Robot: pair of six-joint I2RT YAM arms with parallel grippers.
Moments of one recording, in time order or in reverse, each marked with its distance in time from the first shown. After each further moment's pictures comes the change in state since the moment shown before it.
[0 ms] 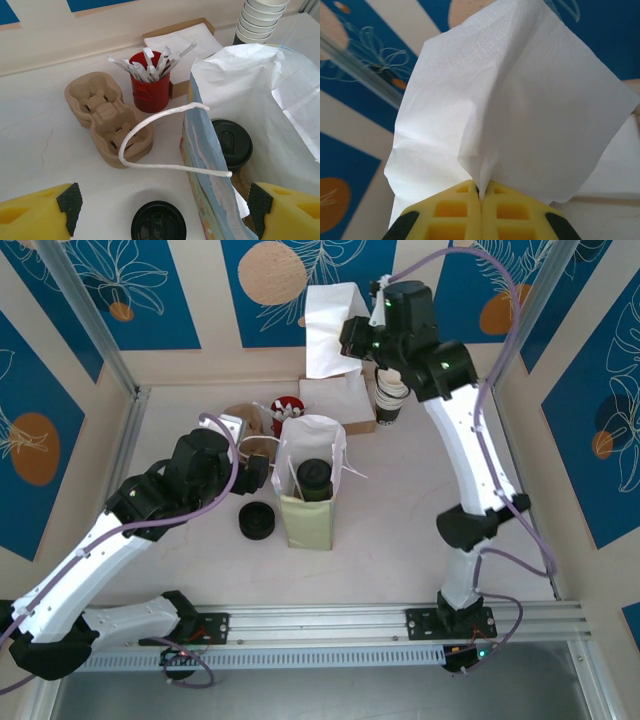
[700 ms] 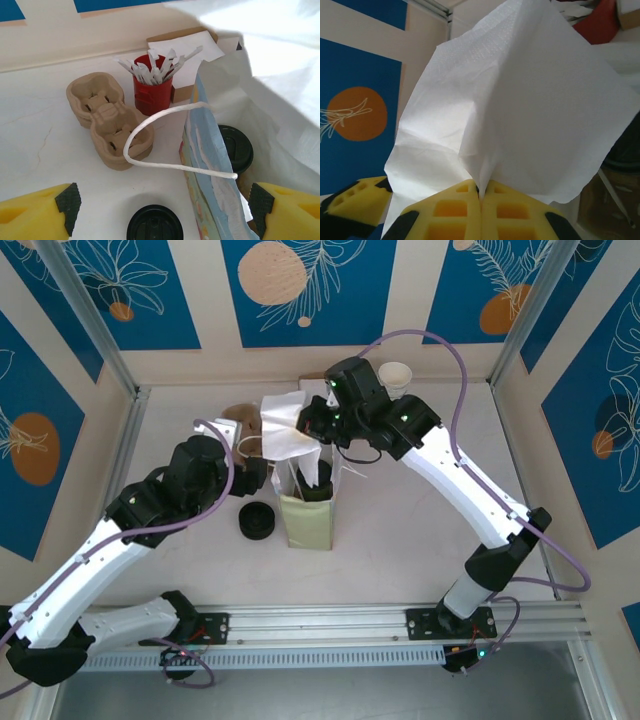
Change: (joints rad) left arm 0.000 -0.047 -0.068 0.055 -0.019 -0.034; right arm 0.285 -0.236 -0.598 0.074 -0.036 0.384
